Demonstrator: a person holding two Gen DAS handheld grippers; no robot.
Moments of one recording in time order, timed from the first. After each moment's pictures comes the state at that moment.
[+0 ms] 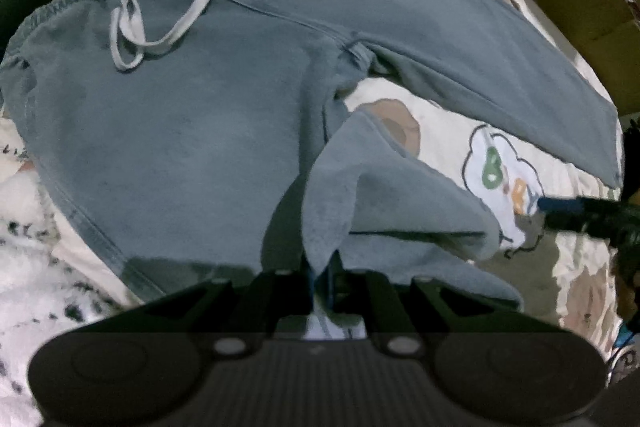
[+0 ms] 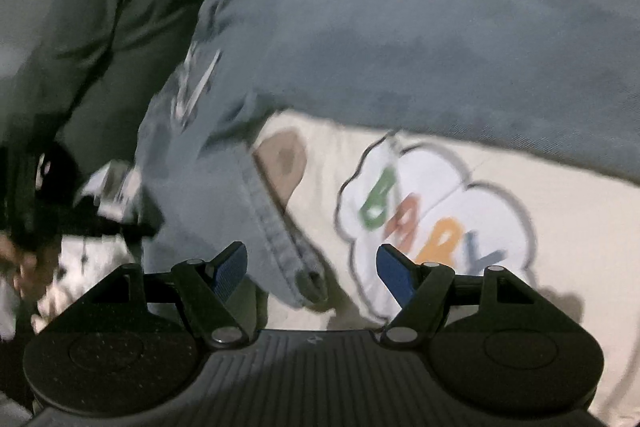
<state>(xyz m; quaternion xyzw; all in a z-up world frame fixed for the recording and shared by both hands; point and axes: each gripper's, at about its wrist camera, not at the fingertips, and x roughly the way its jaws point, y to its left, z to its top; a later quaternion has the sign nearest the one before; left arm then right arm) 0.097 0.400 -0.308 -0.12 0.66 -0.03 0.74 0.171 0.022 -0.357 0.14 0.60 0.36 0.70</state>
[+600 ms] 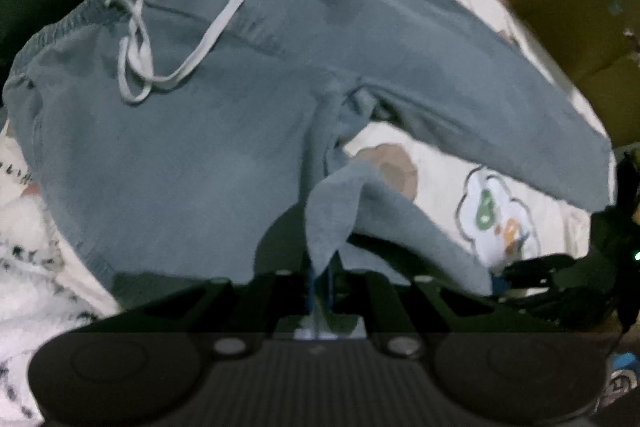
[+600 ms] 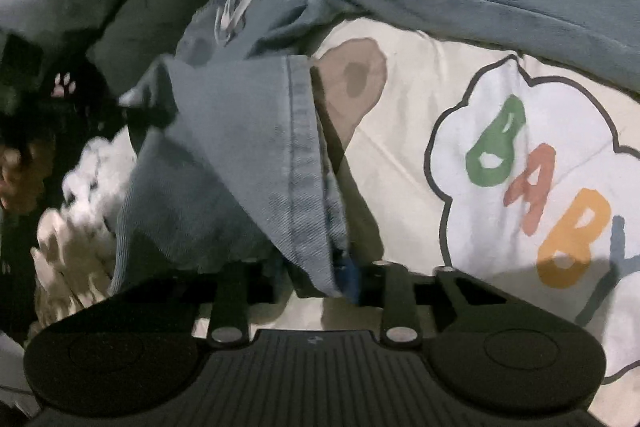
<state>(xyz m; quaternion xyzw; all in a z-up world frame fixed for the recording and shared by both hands) 0.115 0.409 -0.298 -0.15 0.63 -0.03 0.76 0.149 0.079 -0.401 0.10 0.62 0.46 0.63</state>
